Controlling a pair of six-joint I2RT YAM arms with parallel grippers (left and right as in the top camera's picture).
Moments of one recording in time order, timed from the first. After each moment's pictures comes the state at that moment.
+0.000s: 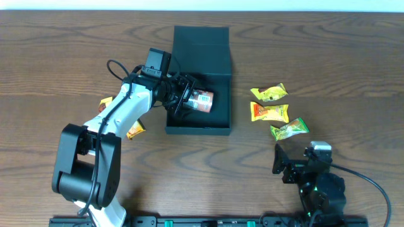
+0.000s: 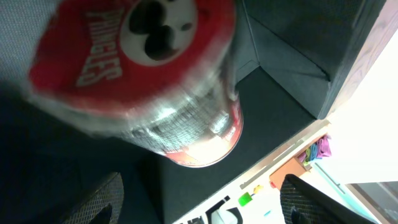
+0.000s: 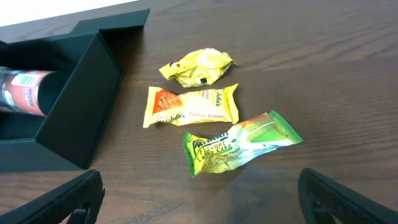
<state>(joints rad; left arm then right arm) -0.30 1.83 1.20 -0.48 0.65 -1.36 0.12 0.01 0.16 -0.58 0.02 0.23</state>
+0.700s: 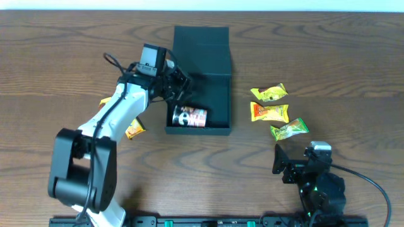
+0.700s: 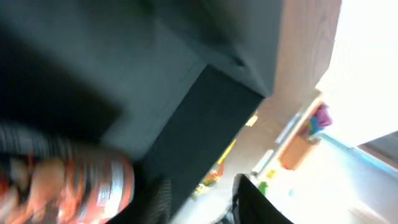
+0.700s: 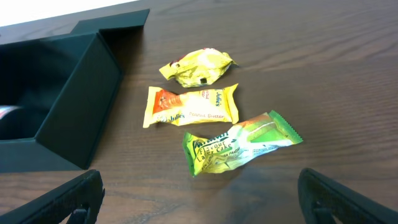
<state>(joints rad) -0.27 1.79 1.21 -0.39 0.65 -1.14 0.12 0.01 0.16 -0.58 0.02 0.23</state>
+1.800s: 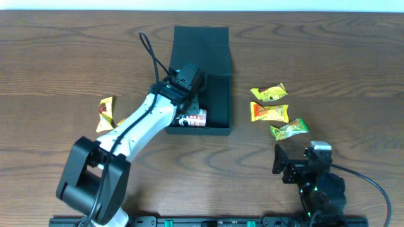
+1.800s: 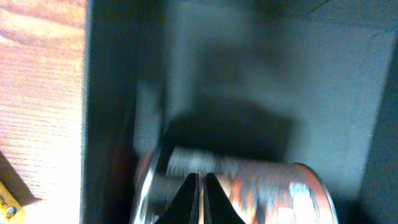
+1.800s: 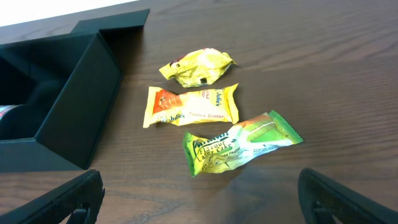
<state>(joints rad) -0.53 1.78 1.23 -0.69 -0.11 -0.58 0.12 0.01 0.16 -0.58 0.02 0.23</state>
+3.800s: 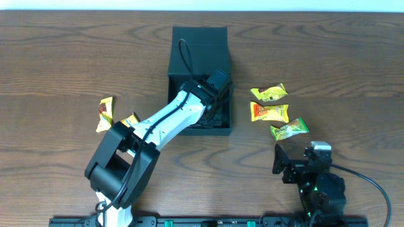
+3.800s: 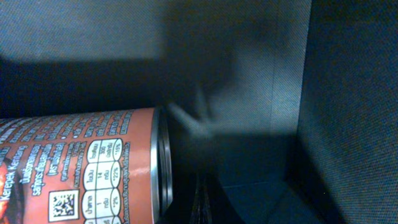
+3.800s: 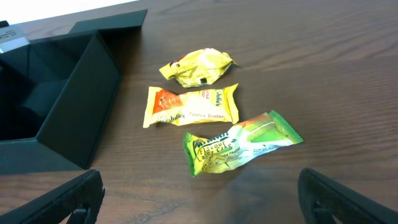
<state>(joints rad) -0.67 1.95 1.38 -0.81 0.04 -0.60 0.12 0.01 0.16 -0.58 0.02 0.23</state>
